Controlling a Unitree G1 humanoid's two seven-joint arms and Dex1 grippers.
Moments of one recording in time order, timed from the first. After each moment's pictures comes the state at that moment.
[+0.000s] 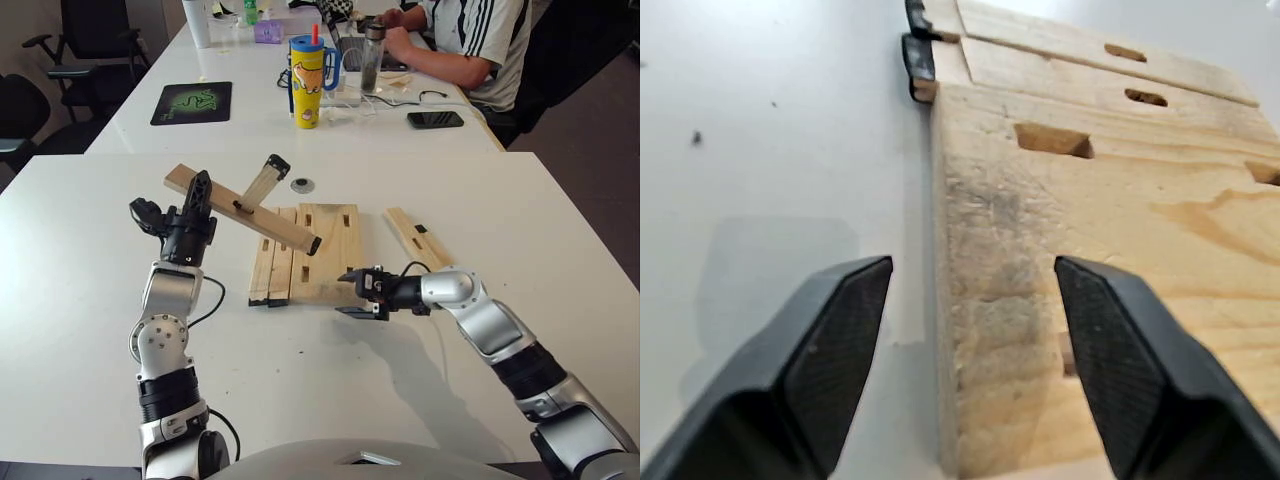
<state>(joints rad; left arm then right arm) -0.20 0.01 0.36 -0.18 -1.16 0.40 0.00 -0.34 -0.55 0.48 0.01 -0.08 0.15 0.91</state>
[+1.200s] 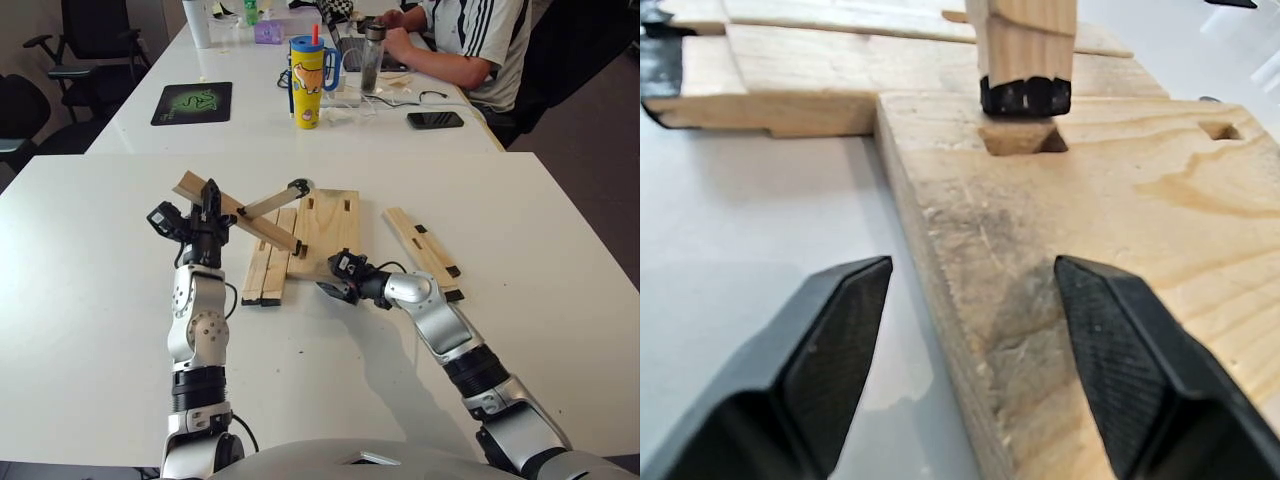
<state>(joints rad) -0.22 -0.07 0.22 -0.03 -0.62 0.04 -0.04 -0.32 -0.31 0.41 0.07 -0.15 0.34 0.66</state>
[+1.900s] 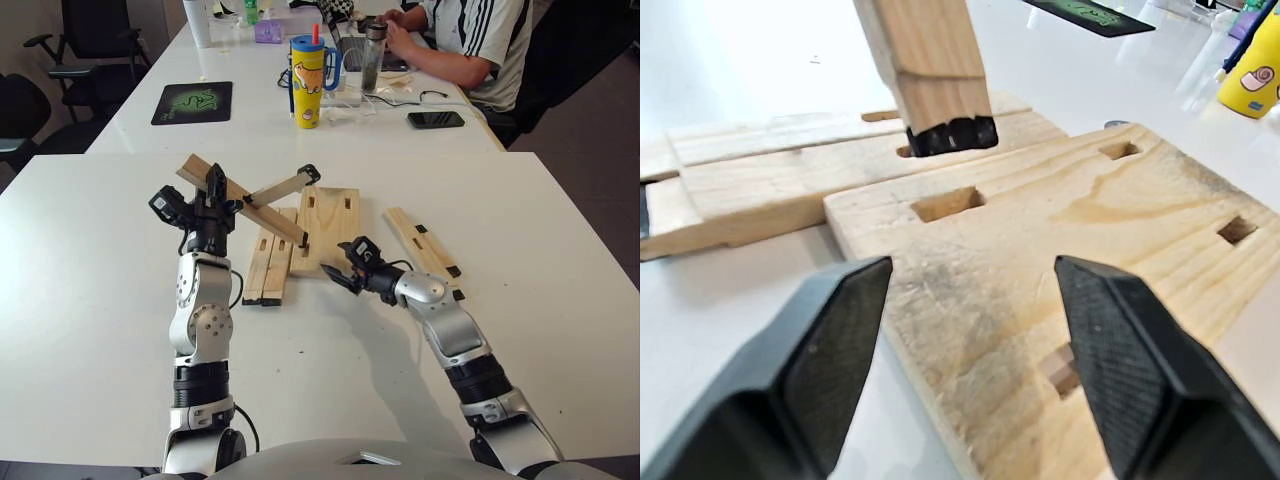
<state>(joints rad) -0.23 -0.07 0.17 -0.13 -0.67 0.10 0.04 -0.25 -0.25 0.26 0.02 -0.02 0.34 0.59</state>
